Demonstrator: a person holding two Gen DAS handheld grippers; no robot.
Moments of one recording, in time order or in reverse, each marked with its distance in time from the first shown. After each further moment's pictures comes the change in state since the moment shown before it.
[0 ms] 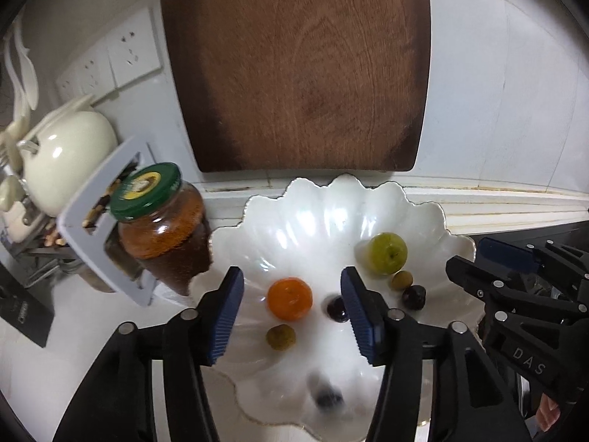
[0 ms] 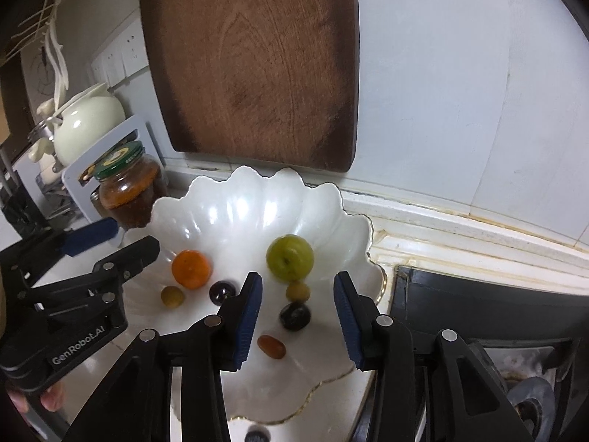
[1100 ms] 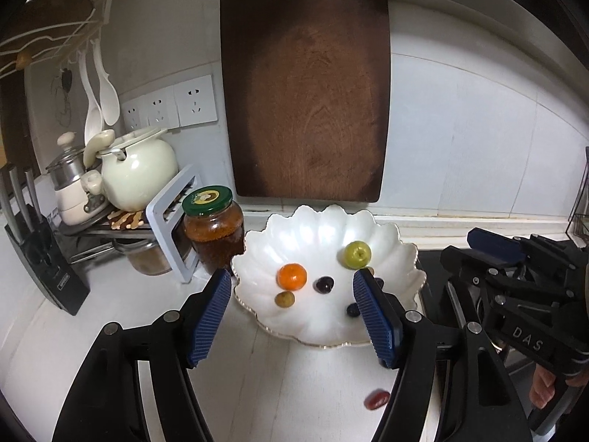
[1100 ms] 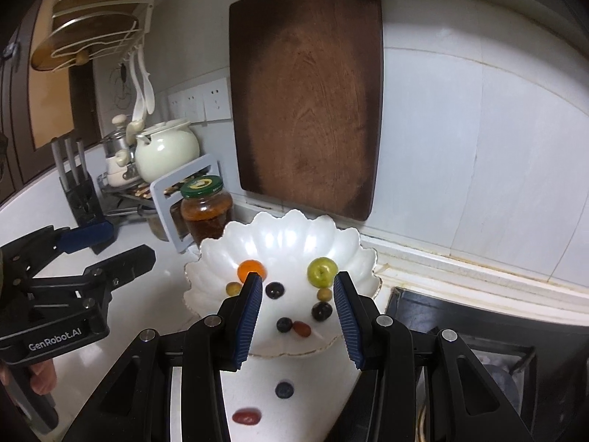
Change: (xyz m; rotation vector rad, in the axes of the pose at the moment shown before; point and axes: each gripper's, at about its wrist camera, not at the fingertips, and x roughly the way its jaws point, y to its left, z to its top) left arm -0.142 -0.002 -0.047 -0.063 -0.158 0.013; right arm -0.127 0.020 -0.034 -0.122 -0.210 0.084
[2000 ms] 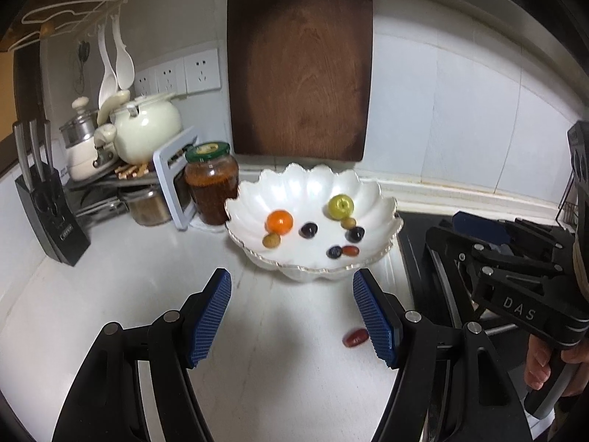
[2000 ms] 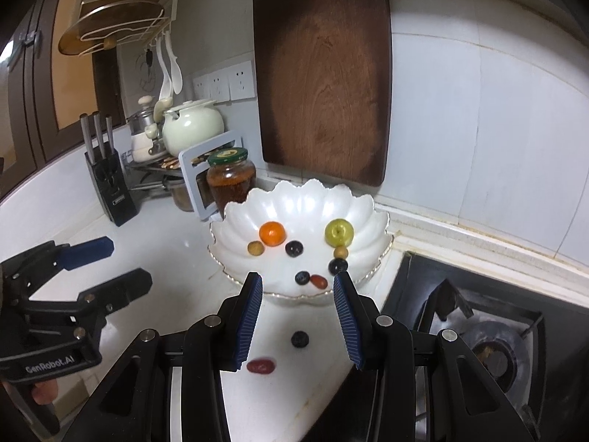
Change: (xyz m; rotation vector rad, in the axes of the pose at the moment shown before) left arm -0.037 -0.018 -0.060 -0.043 0.067 -0.011; right arm -0.031 0.007 -0.047 -0.016 0.039 0.062
